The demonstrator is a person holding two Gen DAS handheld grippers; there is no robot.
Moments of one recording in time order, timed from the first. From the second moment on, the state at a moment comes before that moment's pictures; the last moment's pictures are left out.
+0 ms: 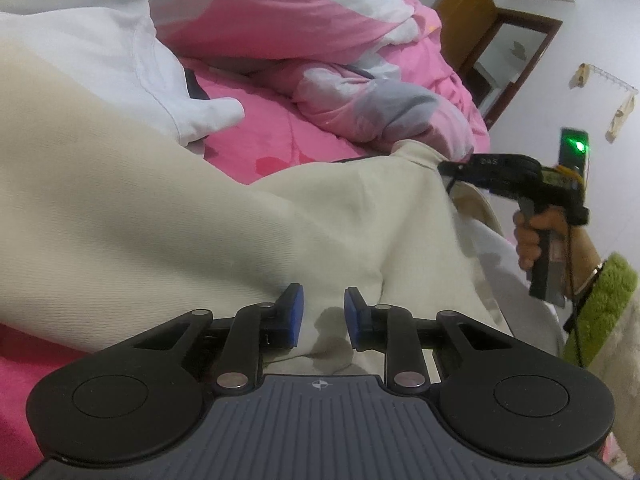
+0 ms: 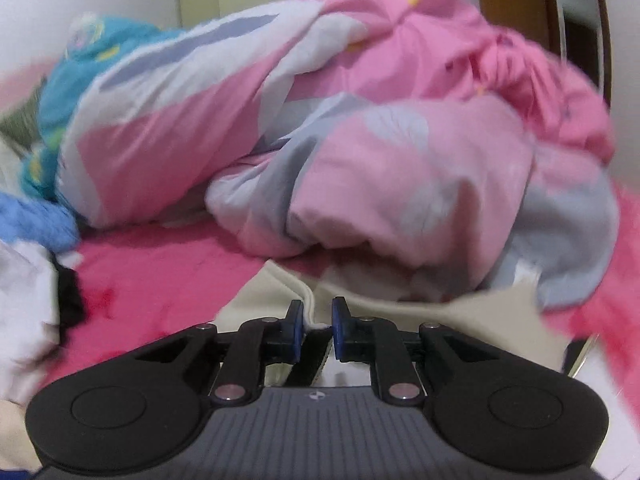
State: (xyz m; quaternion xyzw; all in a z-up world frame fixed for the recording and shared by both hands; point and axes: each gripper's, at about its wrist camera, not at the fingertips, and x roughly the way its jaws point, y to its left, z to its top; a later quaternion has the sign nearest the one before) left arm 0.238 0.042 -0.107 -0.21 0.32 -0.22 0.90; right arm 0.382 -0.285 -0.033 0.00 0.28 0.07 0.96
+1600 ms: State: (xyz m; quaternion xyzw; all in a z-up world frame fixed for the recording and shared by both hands) left arm 0.222 0.057 -0.099 -0.22 0.29 -0.22 0.90; right arm 0.050 -0.389 0.022 0.13 0.37 -0.05 0.92
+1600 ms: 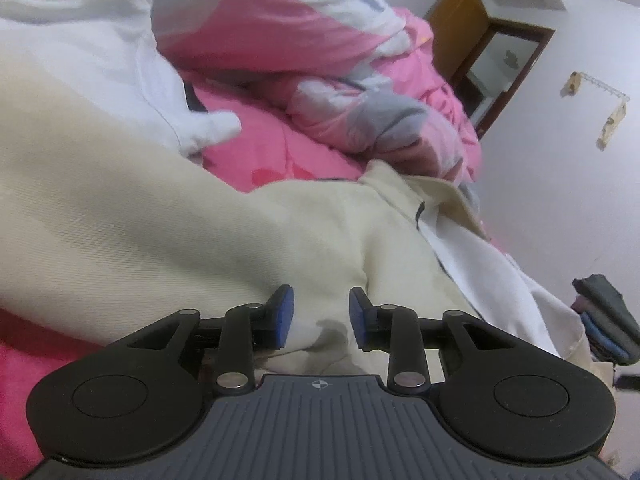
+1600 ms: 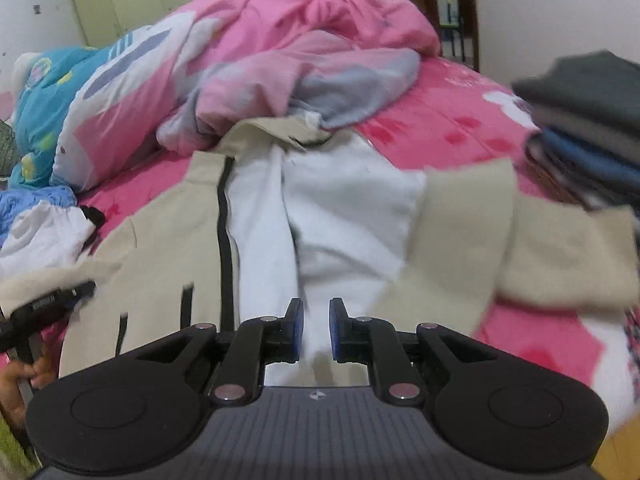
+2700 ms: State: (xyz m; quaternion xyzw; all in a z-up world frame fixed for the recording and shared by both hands) left arm 0.128 0.139 -0.062 -0.24 0.23 -0.12 0.94; right arm 0.229 -0.189 0.005 0.10 0.38 0.18 0.90
